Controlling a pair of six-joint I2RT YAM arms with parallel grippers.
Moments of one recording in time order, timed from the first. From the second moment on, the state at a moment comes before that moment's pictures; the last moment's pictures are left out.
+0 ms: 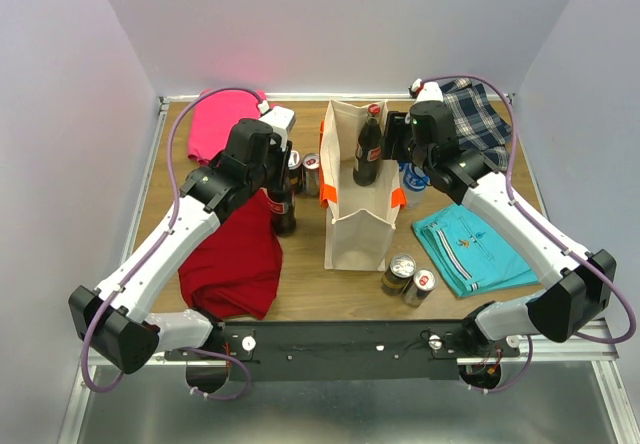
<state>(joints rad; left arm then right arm) -0.55 1.23 1.27 -0.62 -0.12 -0.12 0.55 1.40 1.34 -0.41 0.30 0.32</state>
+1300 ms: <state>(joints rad) -0.55 1.19 1.51 -0.69 -0.17 -0.07 0.55 1.36 1.31 -0.48 0.32 0.34</state>
